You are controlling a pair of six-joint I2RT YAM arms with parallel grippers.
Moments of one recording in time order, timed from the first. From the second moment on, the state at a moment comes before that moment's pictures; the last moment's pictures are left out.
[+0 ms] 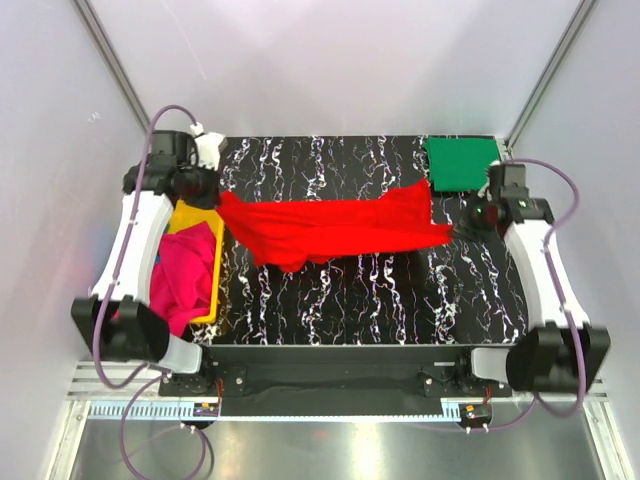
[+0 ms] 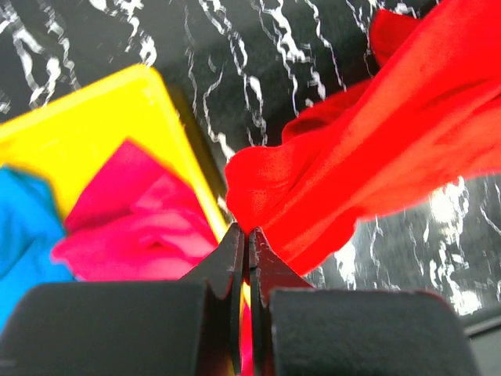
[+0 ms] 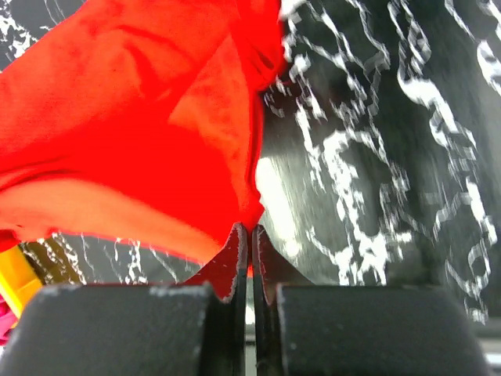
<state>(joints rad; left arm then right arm) -0.03 1.48 1.51 -0.93 0.25 0.21 -0.03 1.34 1.22 -0.87 -0.17 0.42</state>
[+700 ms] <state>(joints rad) 0.02 1.83 2.43 -0.78 0.20 -0.05 -0.08 2.19 2.73 -0.56 -0.36 0.71</state>
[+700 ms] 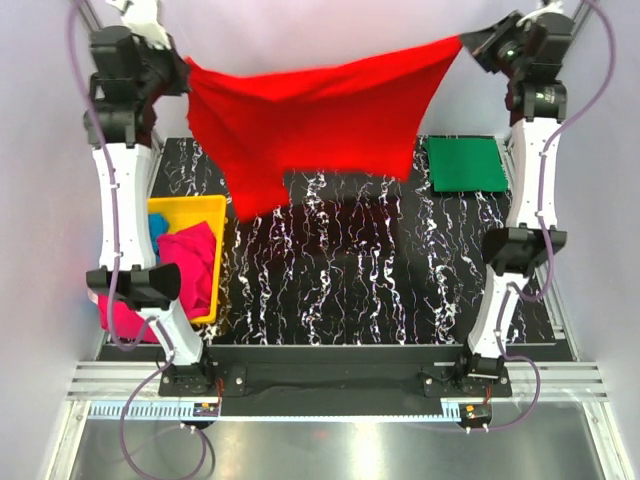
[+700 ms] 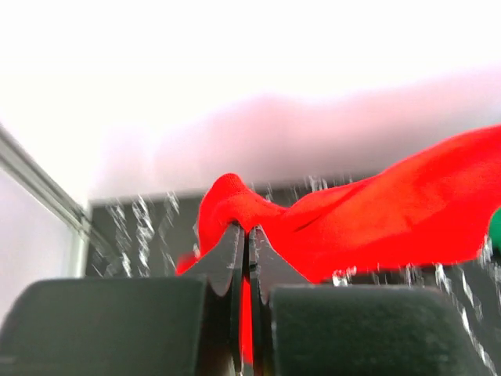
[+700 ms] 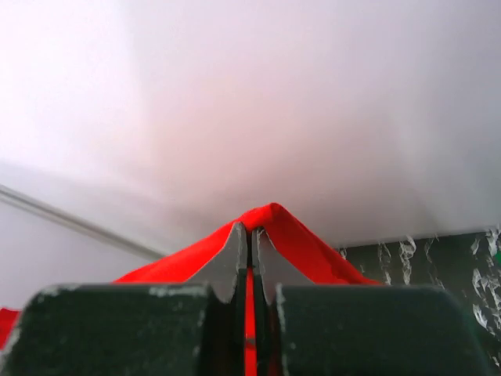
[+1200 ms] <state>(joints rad) 0.05 1.62 1.94 -0.64 0.27 -0.04 -0.14 1.72 1.87 -0.41 -0.33 0.65</state>
